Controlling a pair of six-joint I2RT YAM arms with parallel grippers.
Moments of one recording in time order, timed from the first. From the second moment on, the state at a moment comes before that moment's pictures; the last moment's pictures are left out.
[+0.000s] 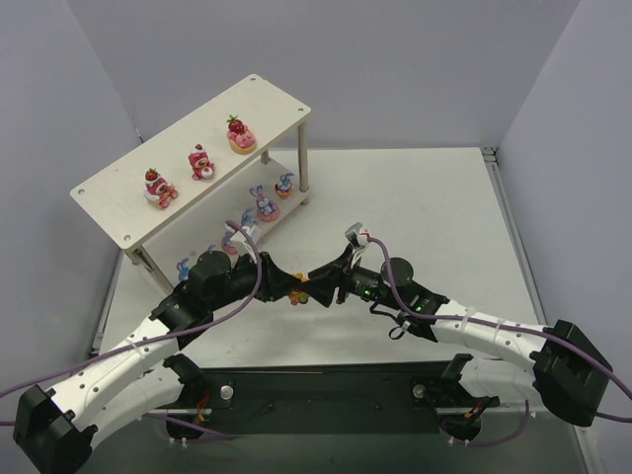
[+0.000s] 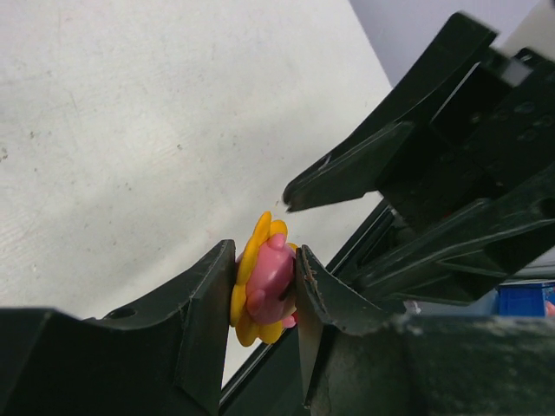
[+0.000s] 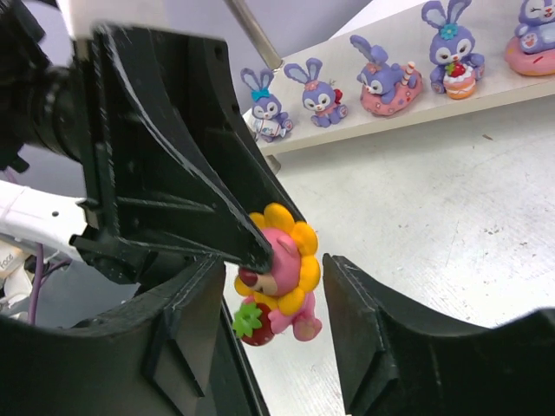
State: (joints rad) left arm -0.69 0.81 0.56 -0.03 0.25 -0.67; right arm 0.89 1.13 0.48 0.60 -0.24 0.50
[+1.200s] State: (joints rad) left arm -0.68 1.27 1.38 -0.25 0.04 -0.34; right arm 0.87 0.82 0.39 0.26 0.18 0.56
